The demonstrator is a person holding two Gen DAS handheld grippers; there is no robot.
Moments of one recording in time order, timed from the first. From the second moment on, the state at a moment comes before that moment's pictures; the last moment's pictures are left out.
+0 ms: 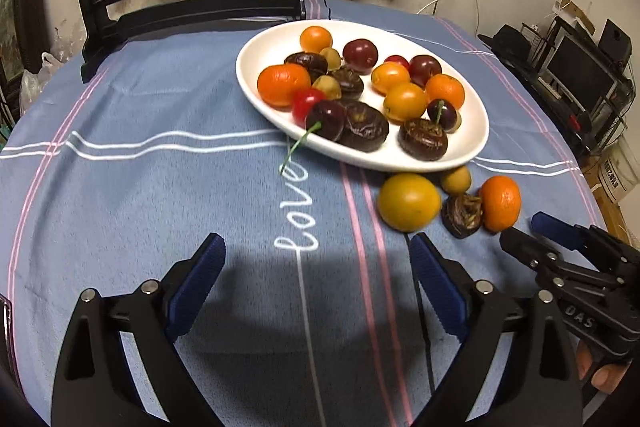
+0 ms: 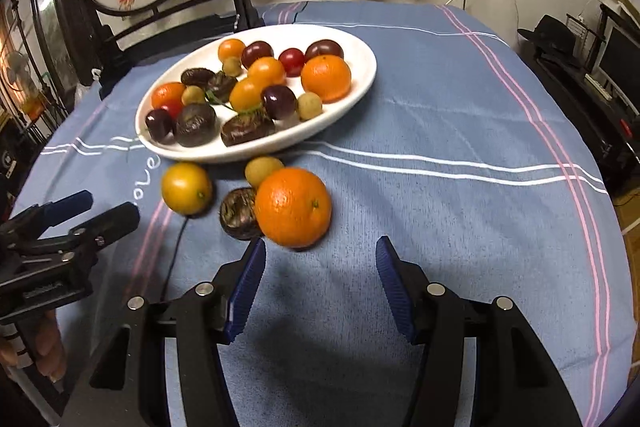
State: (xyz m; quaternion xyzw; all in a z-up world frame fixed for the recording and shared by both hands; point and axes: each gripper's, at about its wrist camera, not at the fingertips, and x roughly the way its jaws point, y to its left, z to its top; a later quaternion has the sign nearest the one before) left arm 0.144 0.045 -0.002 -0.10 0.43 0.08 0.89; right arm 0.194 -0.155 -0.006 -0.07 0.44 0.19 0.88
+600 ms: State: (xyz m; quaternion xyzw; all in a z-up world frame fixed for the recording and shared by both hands) left arm 0.149 0.028 -0.014 -0.06 0.44 0.07 0.90; right arm 0.201 -0.159 0.008 -0.03 0.45 0.24 0.86
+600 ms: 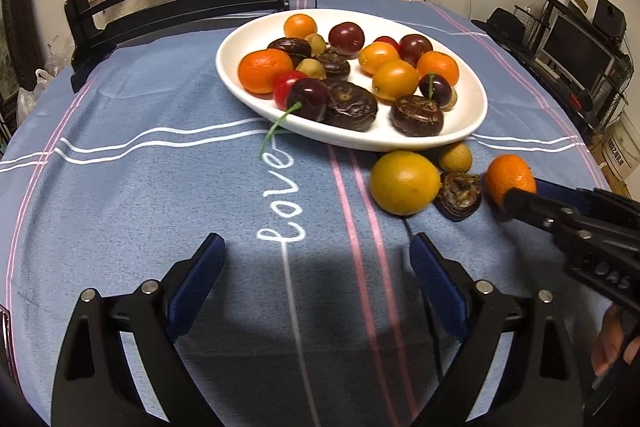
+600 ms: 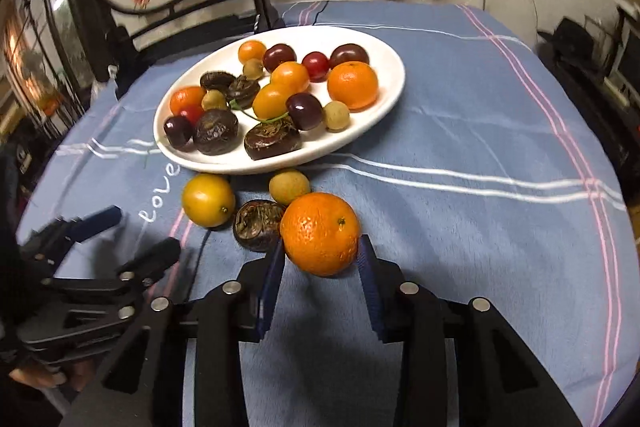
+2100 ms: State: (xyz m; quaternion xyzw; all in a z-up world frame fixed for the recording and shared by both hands) left arm 0.152 0.016 -0.006 -0.04 0.44 0.02 0.90; right arm 0.212 -0.154 -0.009 -0.07 0.43 0.22 0.87
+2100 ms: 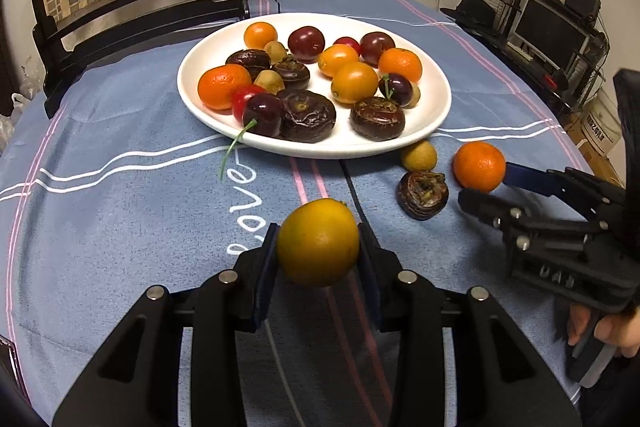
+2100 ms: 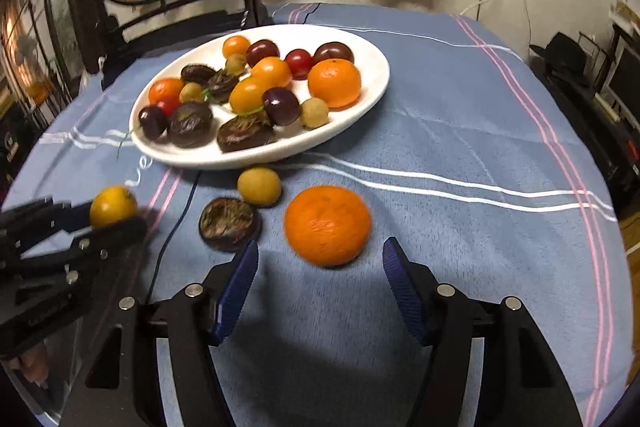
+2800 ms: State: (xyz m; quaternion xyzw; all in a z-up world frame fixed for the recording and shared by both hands) left arm 0.209 0.035 0.057 -0.04 0.40 0.04 0.92; right arm 0.234 -0.133 0.059 0.02 0.36 0.24 0.90
